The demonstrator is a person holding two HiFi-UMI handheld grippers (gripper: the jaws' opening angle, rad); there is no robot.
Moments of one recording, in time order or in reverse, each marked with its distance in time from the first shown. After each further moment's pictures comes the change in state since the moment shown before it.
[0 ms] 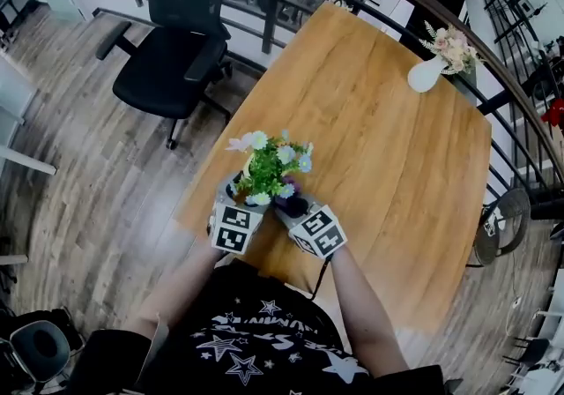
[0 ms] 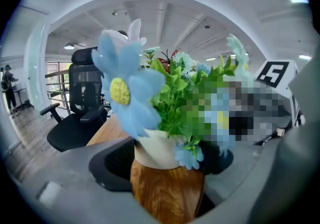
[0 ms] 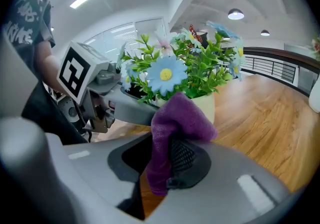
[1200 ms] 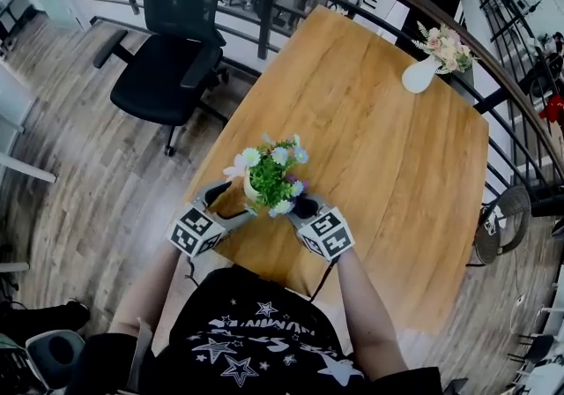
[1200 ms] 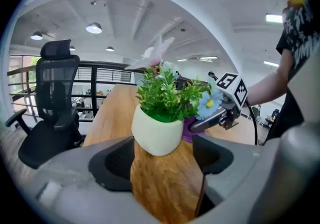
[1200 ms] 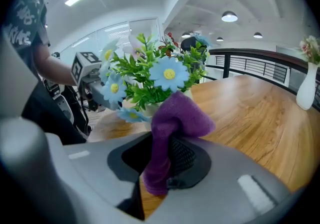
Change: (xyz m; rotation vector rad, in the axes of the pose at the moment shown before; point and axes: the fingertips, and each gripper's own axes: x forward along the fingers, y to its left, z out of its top) left arm -0.044 -0.002 -0.006 0.143 0.047 -0.350; right arm -0.025 -0.030 -0.010 0.027 0.001 -0.078
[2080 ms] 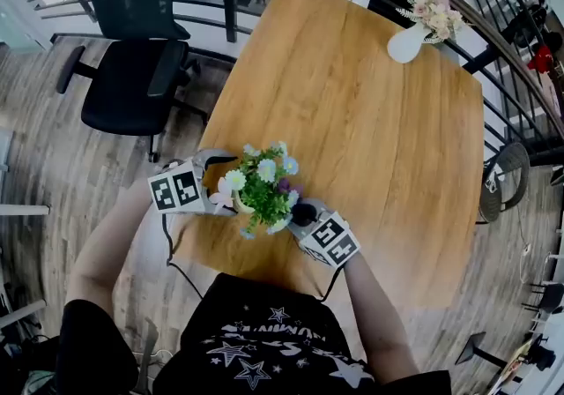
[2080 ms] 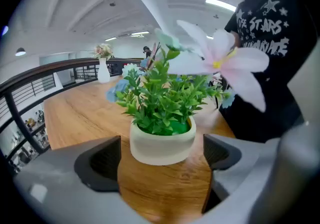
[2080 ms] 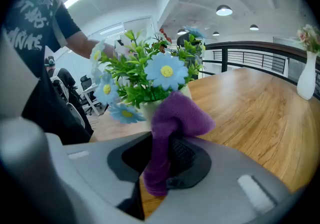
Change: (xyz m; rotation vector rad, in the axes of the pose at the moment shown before) left arm 0.042 0.030 0.027 0.573 0.239 -0.609; right arm 0.004 -0.001 -0.003 0.063 0.016 0.017
